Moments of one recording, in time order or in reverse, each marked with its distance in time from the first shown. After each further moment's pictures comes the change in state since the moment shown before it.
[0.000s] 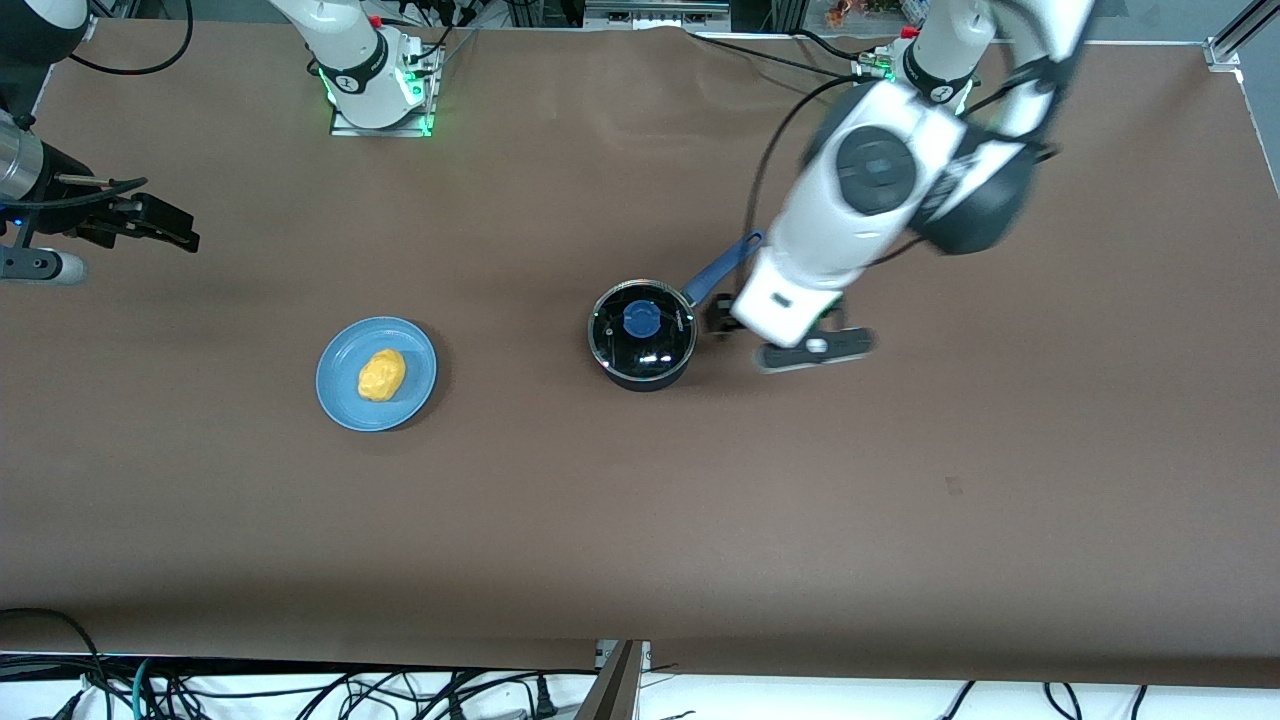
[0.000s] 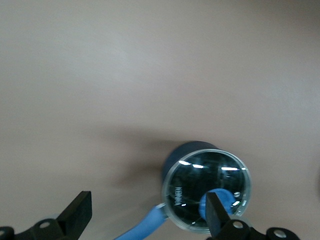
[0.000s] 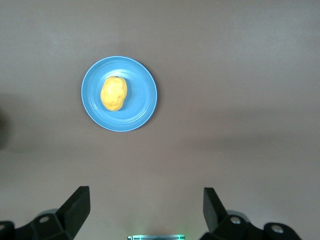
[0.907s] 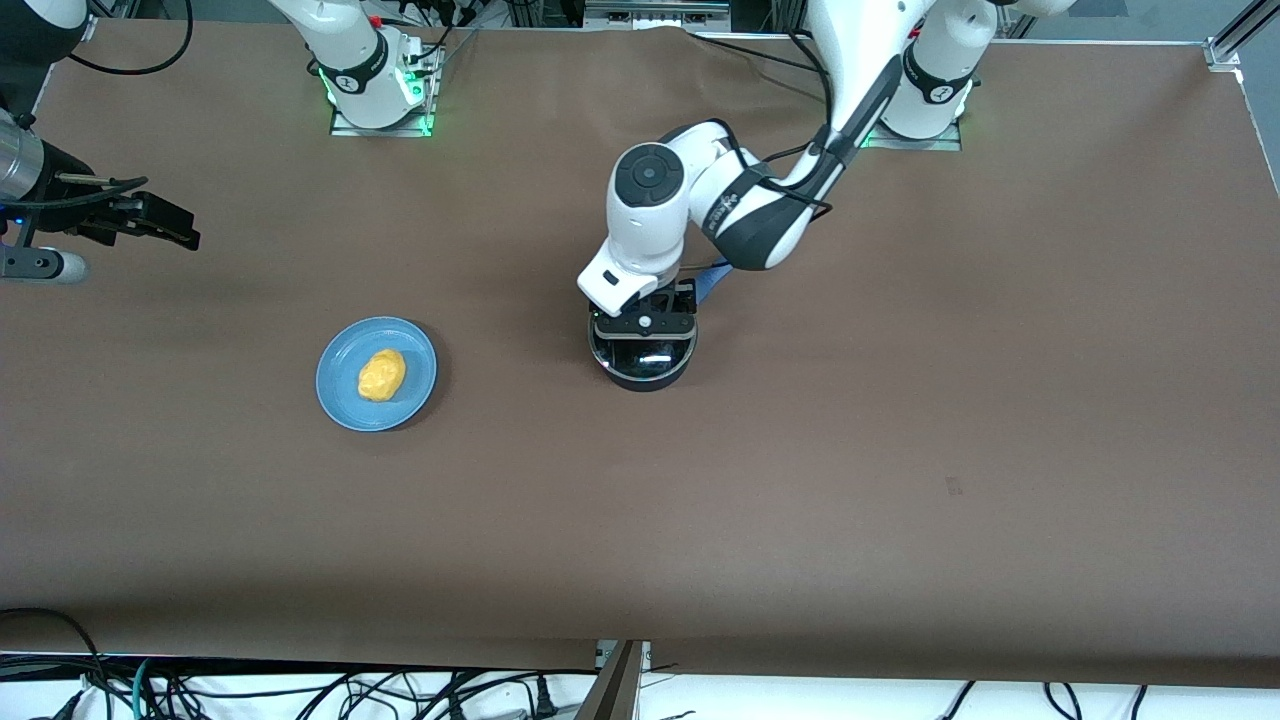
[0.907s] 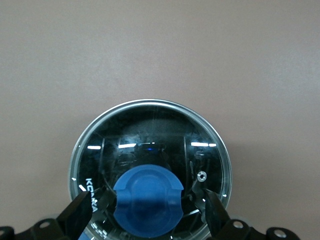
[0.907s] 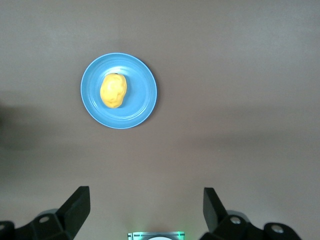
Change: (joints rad) left arm -0.230 0.205 0.002 0.003 0.180 0.190 -0.114; right arm 0.000 0.000 0.000 0.001 0.000 -0.016 0.000
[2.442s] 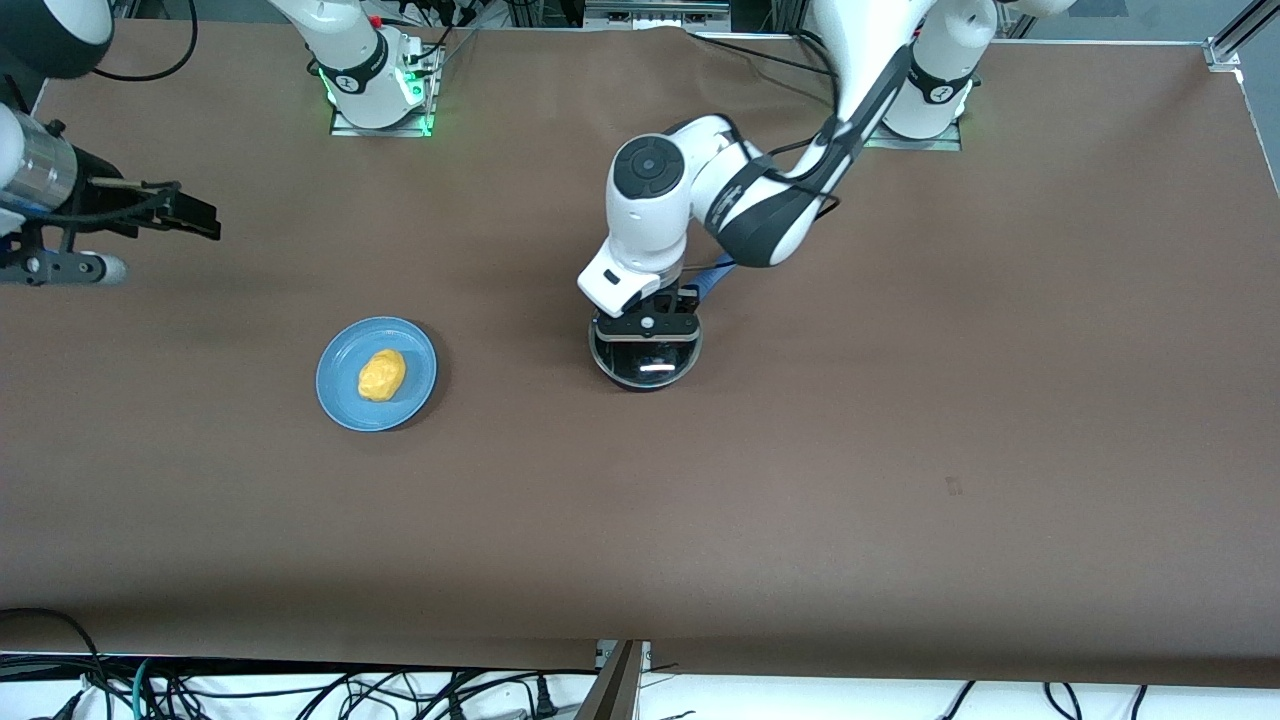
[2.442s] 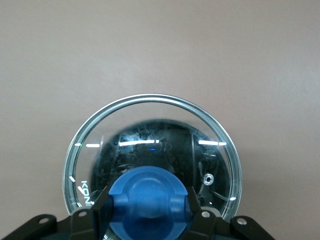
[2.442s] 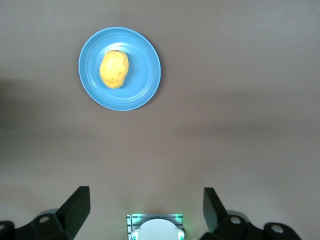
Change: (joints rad) left arm 0.029 -0.050 0.011 0.037 0.014 -0.069 0.022; right arm 0.018 0.041 0.010 0.005 -0.008 -0.056 -0.002
